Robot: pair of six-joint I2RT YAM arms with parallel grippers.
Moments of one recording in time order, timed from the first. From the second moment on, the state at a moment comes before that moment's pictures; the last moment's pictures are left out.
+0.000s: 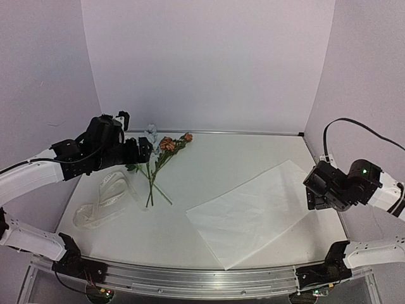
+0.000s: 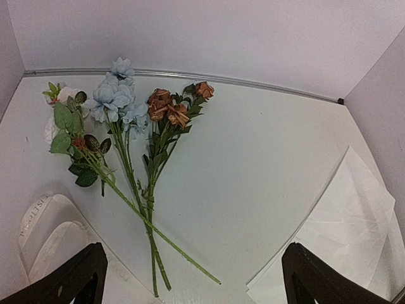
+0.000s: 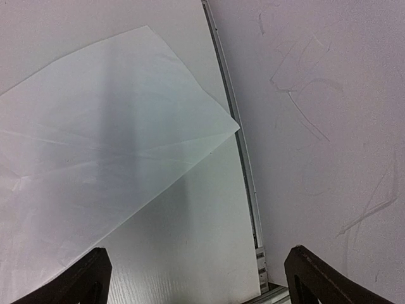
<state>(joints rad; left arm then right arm) -0.76 1.16 1.01 -0.39 -0.35 -0.52 0.85 0.94 0.92 -1.33 0.81 0.75</state>
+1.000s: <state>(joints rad) -0.72 1.91 1.33 -0.24 0.22 -0.51 0.47 1.08 0.61 -1.02 0.30 0.99</state>
